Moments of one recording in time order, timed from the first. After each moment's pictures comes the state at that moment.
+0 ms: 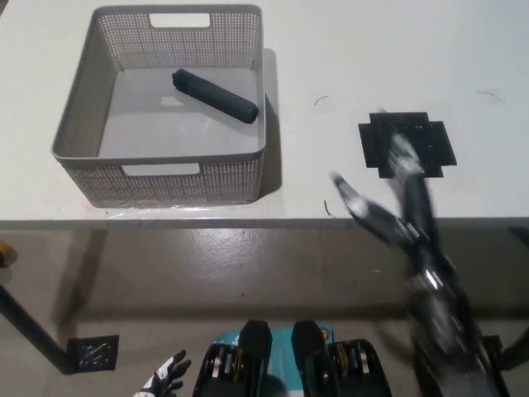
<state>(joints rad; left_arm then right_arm) 0.22 0.19 -0.08 0.15 0.13 -0.43 -0.15 -0.24 -0.03 0.09 0.11 -0.11 -0.22 -0.18</state>
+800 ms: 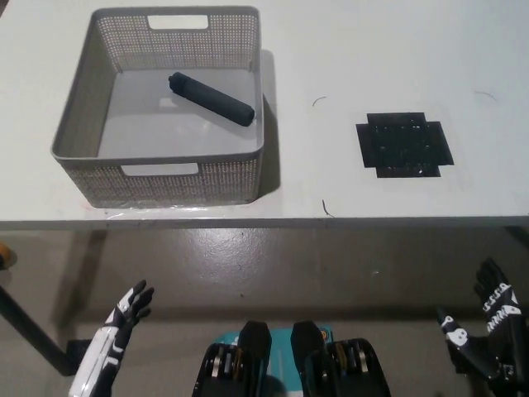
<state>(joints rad) 0.07 0.19 0.03 0.14 0.01 -0.43 -0.15 0.04 -0.11 -0.01 0.16 0.10 -0.35 -0.07</state>
